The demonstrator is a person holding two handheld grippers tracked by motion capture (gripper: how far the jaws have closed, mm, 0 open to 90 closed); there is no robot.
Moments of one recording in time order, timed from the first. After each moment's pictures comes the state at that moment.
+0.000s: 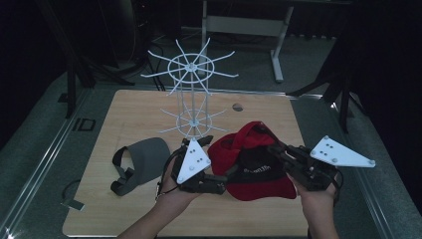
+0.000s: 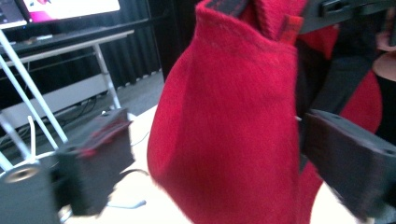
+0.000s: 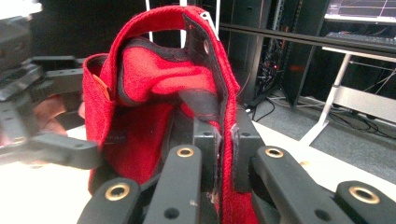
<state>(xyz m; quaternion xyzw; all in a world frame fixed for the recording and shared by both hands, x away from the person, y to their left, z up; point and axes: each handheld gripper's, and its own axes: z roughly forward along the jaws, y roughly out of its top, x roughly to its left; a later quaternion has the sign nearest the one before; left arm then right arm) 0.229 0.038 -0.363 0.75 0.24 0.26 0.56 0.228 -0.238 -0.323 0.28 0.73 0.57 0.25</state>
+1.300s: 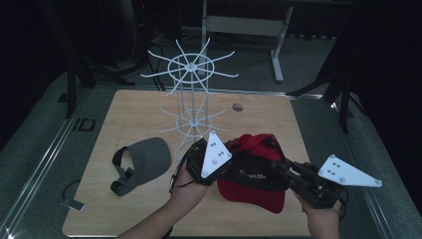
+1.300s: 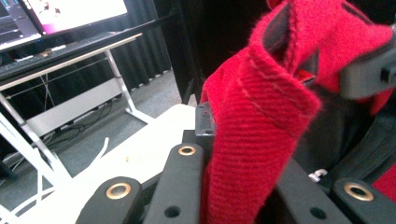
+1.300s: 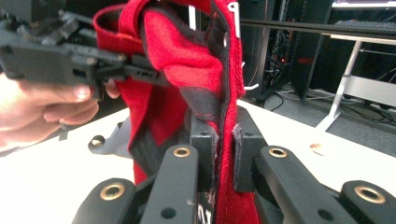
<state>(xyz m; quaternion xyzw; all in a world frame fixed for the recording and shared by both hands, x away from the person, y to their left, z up) 0.233 0.011 -0.342 0.76 0.23 0.30 0.54 0.204 -0.258 -0.349 0.29 0.73 0.58 0.22</state>
